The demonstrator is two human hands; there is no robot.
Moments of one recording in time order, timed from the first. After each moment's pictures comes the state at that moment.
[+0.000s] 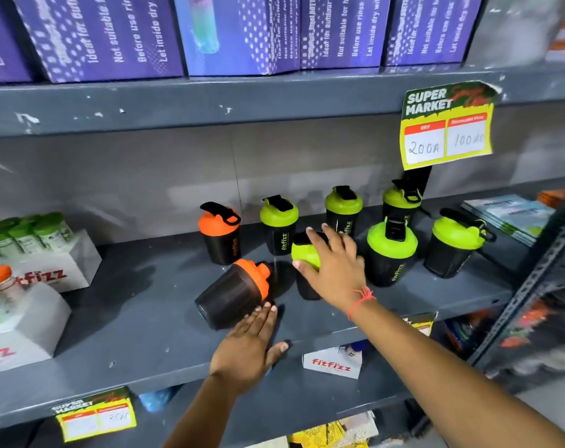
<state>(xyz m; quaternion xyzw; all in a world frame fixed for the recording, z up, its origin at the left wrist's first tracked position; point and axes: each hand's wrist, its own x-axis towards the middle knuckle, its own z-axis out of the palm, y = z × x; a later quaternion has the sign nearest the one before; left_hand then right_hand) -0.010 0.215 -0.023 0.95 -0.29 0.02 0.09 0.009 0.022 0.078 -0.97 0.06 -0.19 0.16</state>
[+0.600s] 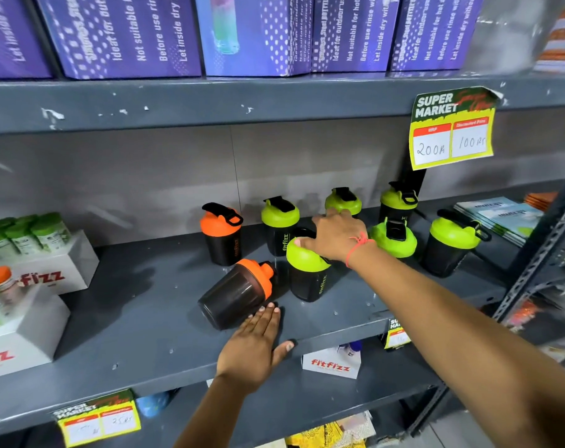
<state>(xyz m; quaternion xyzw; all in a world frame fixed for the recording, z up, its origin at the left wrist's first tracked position) -0.006 0.215 -0.030 0.95 -0.30 0.05 0.10 0.039 0.025 0.148 -1.00 0.05 -0.03 0.02</state>
